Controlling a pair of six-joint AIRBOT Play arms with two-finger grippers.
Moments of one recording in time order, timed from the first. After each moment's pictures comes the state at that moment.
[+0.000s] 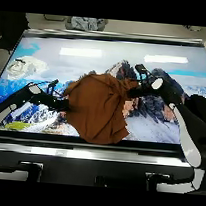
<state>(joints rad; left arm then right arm) -0.05 -1.50 1.03 0.98 -1.05 -1.38 0.11 -1.65 1.35 -1.09 0.82 1.01</state>
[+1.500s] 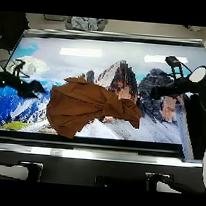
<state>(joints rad) 0.30 -1.58 1.39 1.12 -1.43 -1.41 -0.10 -1.40 1.41 -1.32 1.27 1.12</state>
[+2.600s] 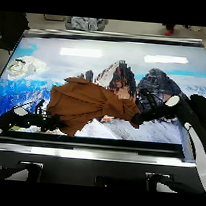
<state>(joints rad) 0.10 -1.24 0.57 0.86 -0.96 -1.40 0.01 -1.39 0.95 -0.98 1.13 0.77</state>
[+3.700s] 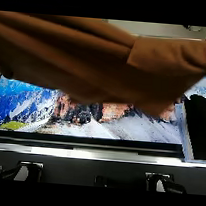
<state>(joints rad) 0.43 -0.71 1.77 0.98 -0.91 -1.48 -0.21 -0.65 1.62 -1.15 1.39 1.12</state>
